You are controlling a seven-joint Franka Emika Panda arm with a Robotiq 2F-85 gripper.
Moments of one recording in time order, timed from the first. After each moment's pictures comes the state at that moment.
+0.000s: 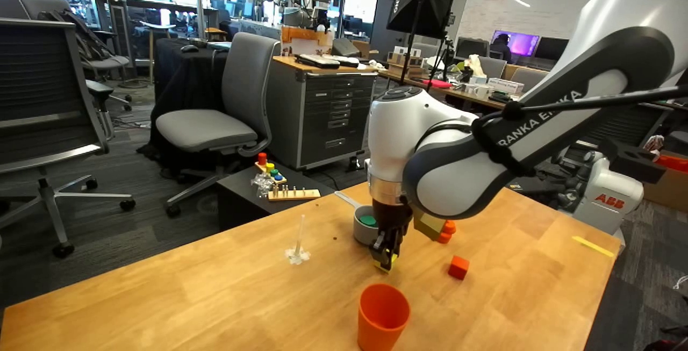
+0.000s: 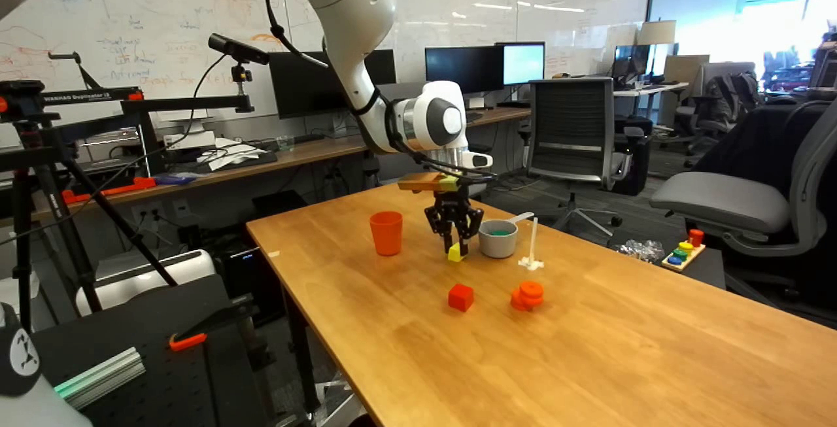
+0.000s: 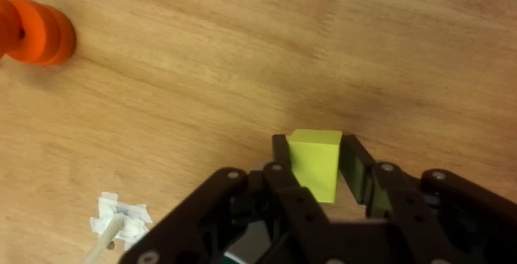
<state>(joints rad) 0.30 0.89 0.00 -1.61 -0.25 2.39 0.17</state>
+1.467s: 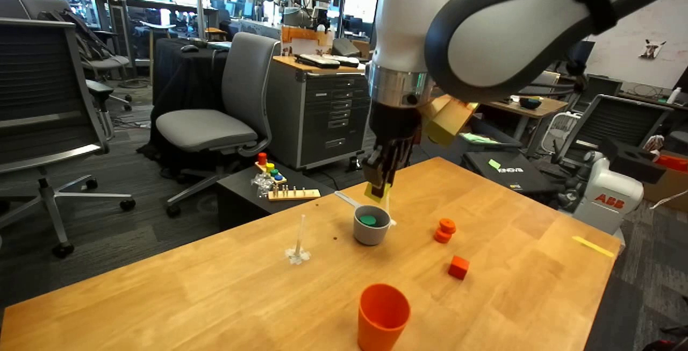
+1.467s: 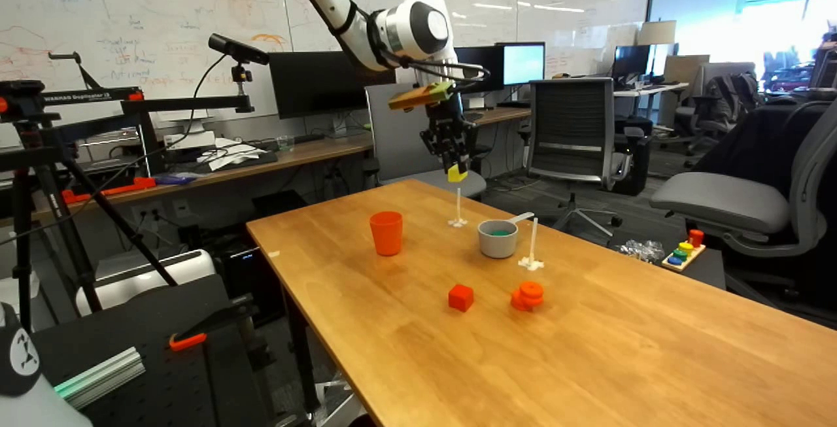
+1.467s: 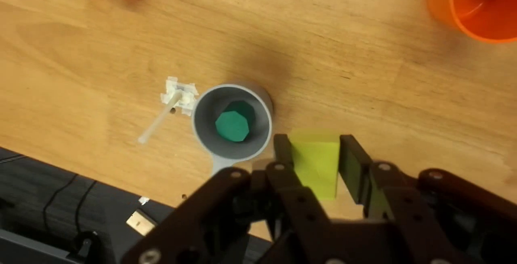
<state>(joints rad) 0.34 0.60 0.00 -1.66 -0.26 2.28 0.19</state>
